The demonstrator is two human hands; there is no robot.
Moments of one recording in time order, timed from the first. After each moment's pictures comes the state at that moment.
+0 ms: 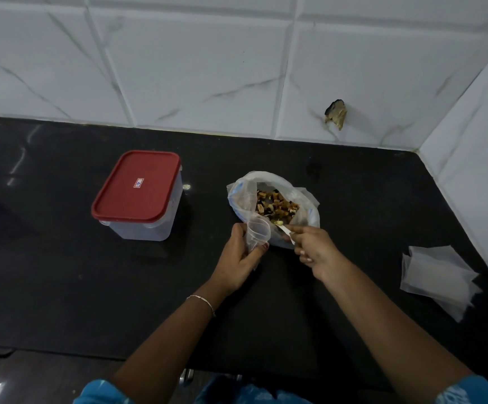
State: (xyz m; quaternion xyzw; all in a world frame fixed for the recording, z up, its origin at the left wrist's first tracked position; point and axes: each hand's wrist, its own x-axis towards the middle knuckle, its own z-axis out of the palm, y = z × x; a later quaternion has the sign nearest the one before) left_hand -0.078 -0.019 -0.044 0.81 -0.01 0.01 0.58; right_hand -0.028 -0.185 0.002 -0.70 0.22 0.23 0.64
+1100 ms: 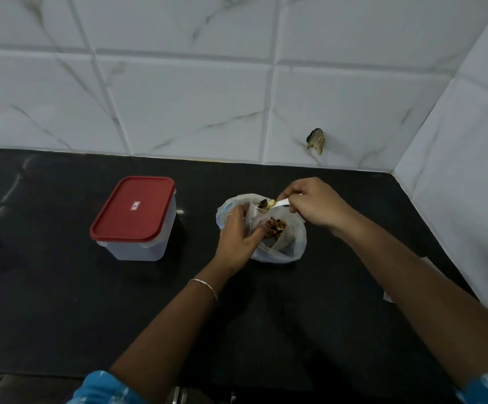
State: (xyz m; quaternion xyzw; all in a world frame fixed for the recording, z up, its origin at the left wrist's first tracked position) left_hand -0.041 -0.033 0.012 0.78 -0.03 0.07 0.63; right_hand -0.009 -0.193 0.128 -0.93 -0.09 0.10 0.35
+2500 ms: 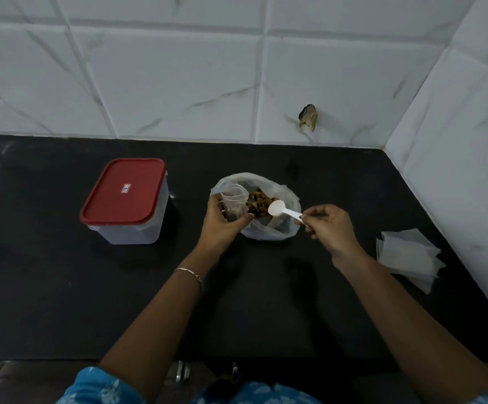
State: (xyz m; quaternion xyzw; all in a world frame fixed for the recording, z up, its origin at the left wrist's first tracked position) left_hand -0.056 -0.017 0.007 0.72 0.06 0.04 0.69; right_hand -0.052 -0.229 0.034 -0.79 0.14 0.04 0.60
